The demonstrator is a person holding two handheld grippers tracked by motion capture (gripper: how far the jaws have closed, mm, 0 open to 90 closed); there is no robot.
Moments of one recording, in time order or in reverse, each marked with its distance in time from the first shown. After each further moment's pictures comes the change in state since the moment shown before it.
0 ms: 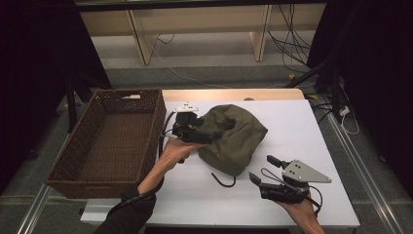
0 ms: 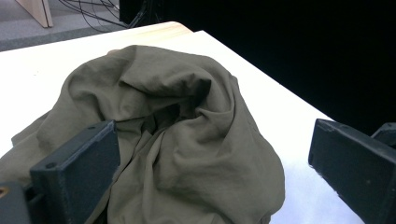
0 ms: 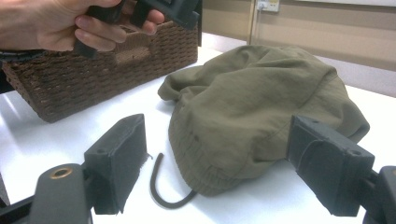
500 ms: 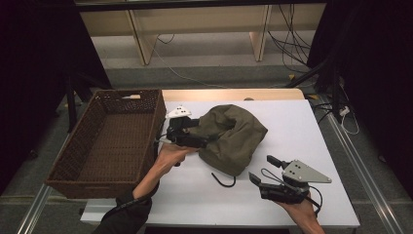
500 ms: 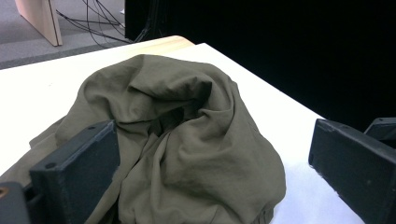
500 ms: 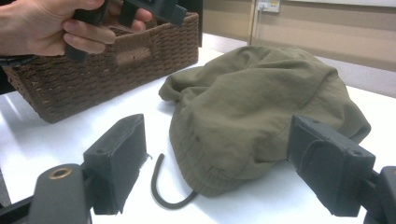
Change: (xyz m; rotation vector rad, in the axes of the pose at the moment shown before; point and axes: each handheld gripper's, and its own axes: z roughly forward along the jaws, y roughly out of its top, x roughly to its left) left arm 0.000 -0.011 -0.017 -0.067 0.010 0.030; right arm 0.000 0.000 0.000 -0.003 0.002 0.000
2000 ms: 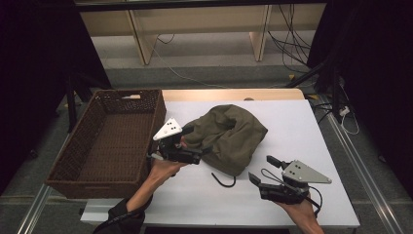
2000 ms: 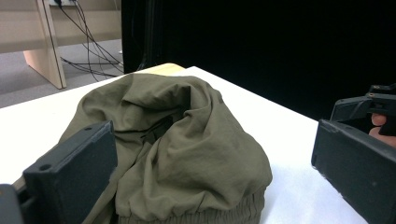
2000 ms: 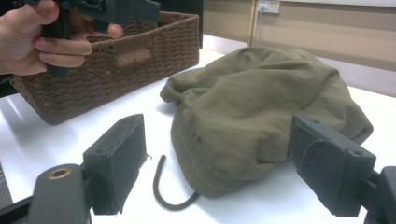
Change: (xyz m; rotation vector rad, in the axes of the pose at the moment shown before) left arm -0.016 -0.029 -0.028 -0.141 -0.016 0.113; right arm 0.001 0.000 0.000 -0.005 0.001 0.007
